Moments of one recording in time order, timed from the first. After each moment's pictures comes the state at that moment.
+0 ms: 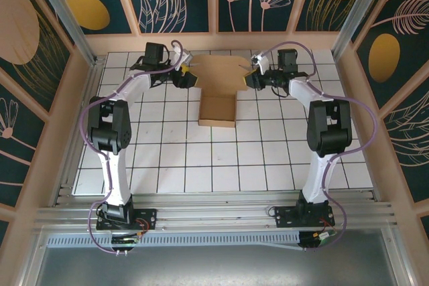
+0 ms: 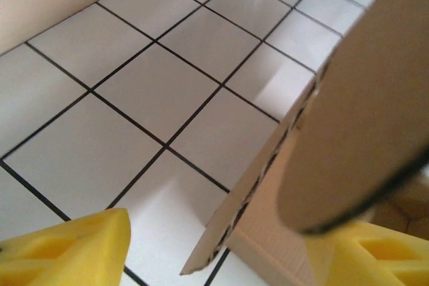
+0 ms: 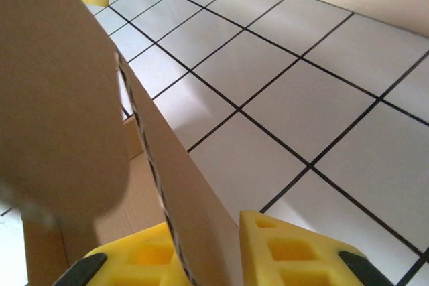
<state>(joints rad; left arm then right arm) -0.20 2.12 1.71 -0.34 0.72 0.32 0.17 1.99 1.47 -0.17 -0.77 -0.29</state>
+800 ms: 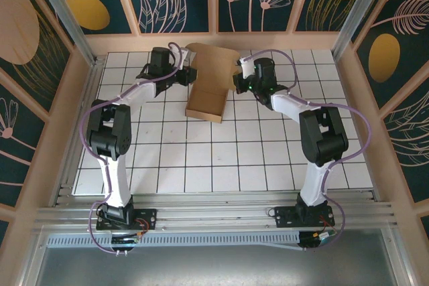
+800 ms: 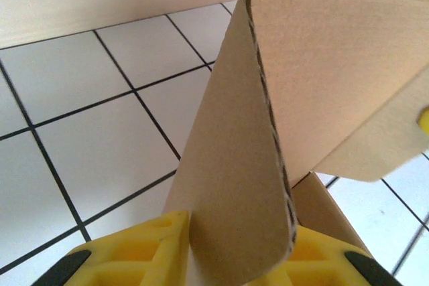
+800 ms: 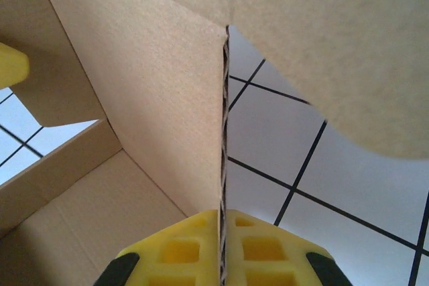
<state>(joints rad) -0.28 2.04 1.54 -0.06 0.45 -0.08 0.38 1.89 1.27 0.16 -0.25 -0.01</state>
